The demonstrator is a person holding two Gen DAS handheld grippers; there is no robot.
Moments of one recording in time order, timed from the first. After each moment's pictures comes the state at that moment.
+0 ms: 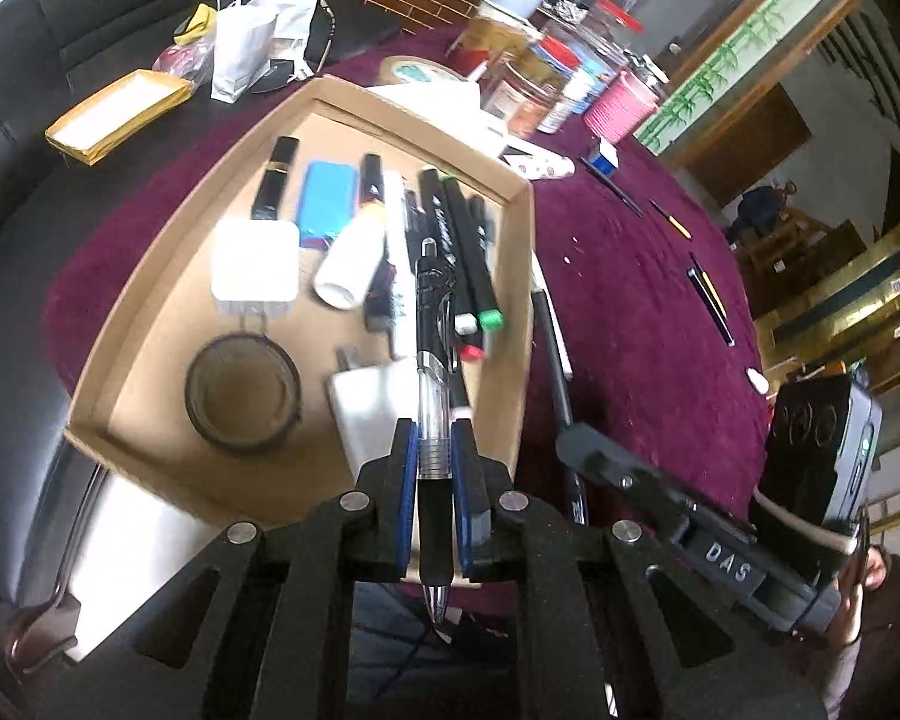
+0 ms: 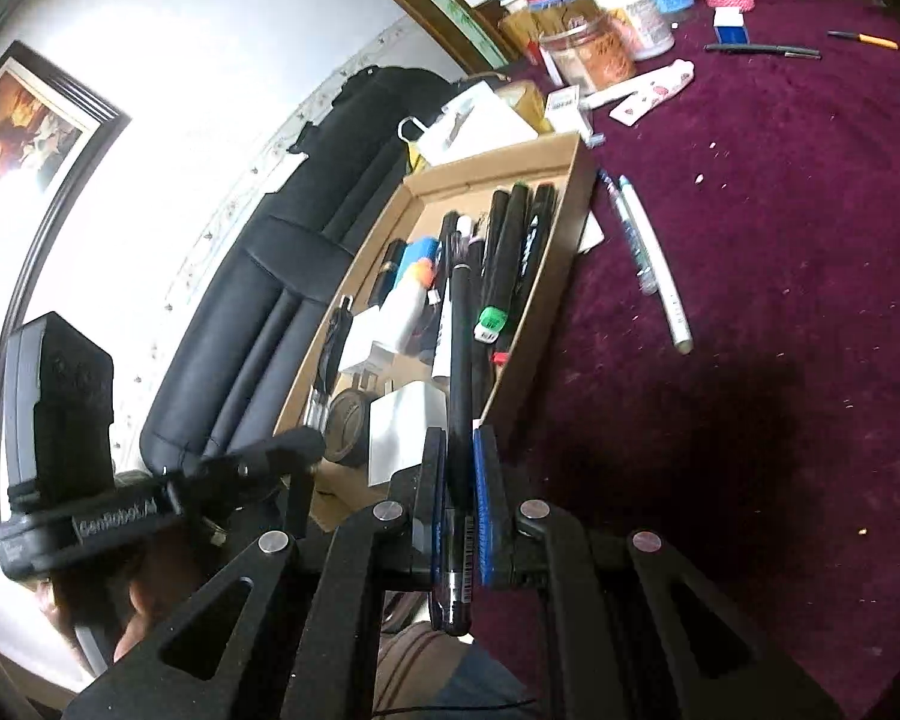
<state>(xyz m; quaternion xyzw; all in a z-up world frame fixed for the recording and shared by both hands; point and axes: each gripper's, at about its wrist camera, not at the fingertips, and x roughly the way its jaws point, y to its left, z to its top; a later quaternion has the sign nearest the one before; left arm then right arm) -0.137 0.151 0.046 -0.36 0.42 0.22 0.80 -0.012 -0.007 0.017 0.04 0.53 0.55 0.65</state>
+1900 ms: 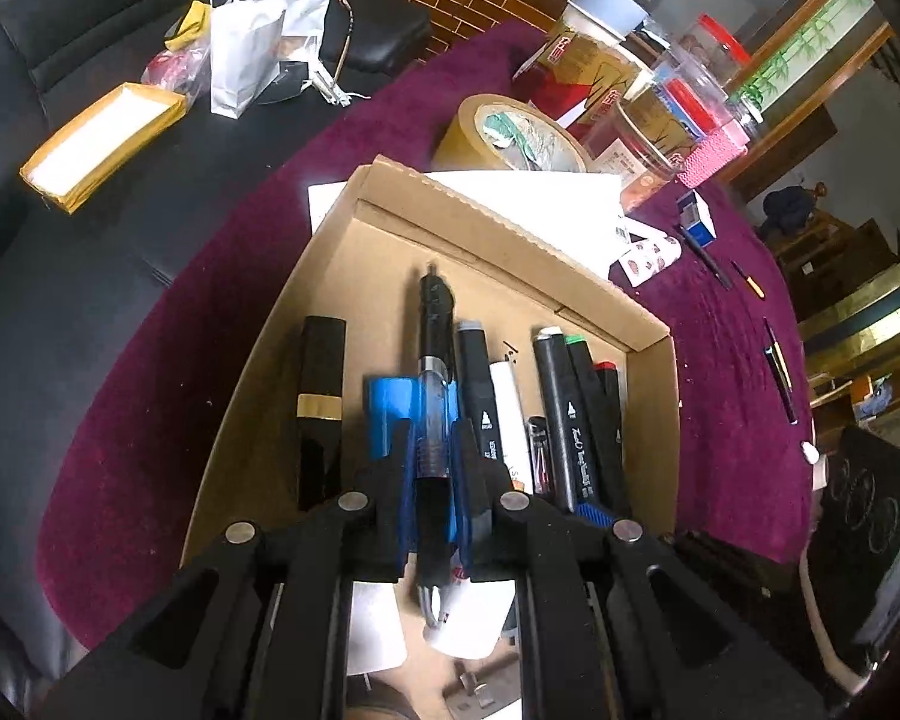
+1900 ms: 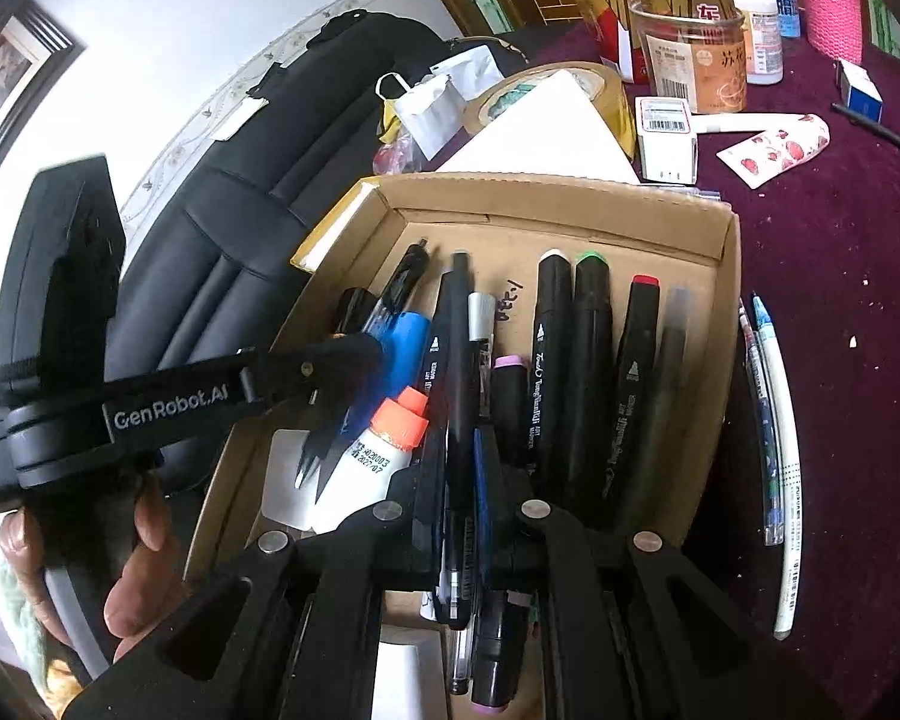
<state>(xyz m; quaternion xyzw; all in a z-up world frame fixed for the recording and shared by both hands) -0.058 0.287 0.008 -0.35 0.44 0.23 0.79 0.016 0.145 0.007 -0.07 0.53 0.53 0.67</state>
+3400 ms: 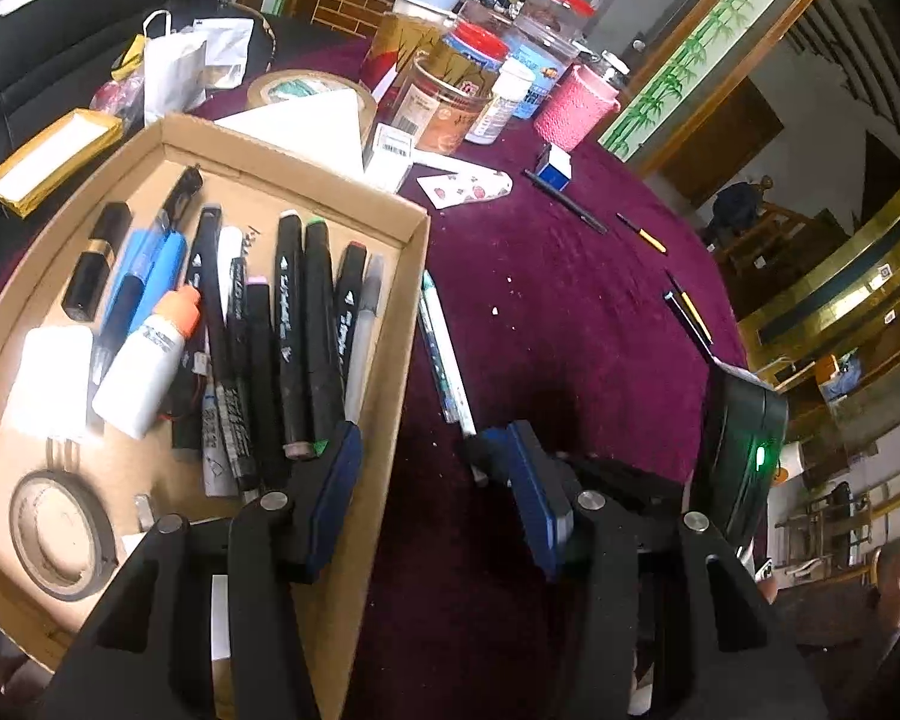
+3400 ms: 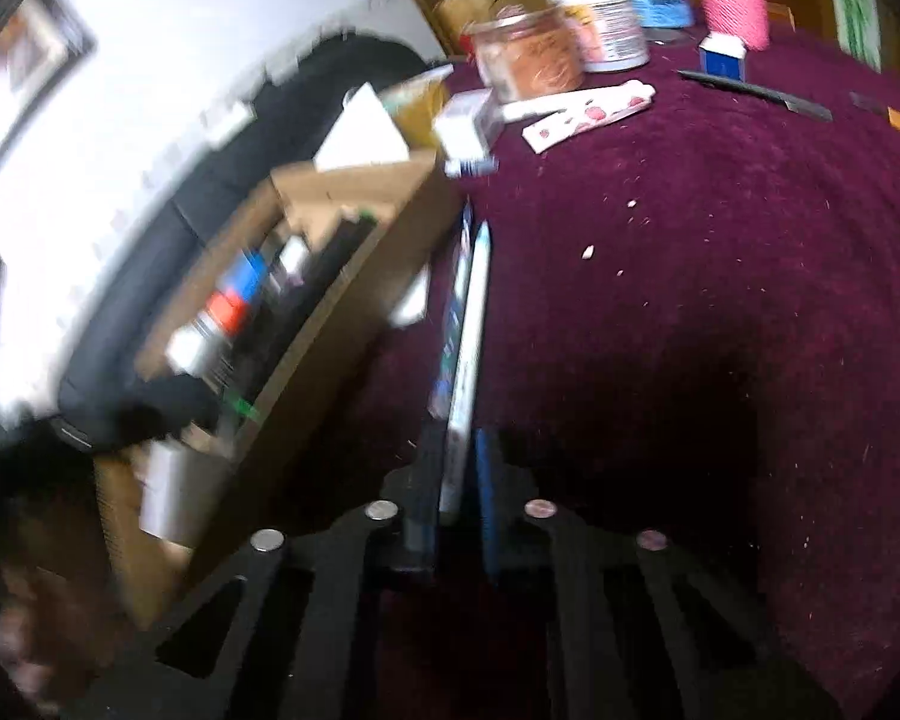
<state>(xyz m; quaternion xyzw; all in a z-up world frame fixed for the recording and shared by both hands) -0.035 0.137 0.032 -0.33 0.39 0.20 0.83 0.078 0.033 -0.016 -0.11 0.48 0.54 0.69</state>
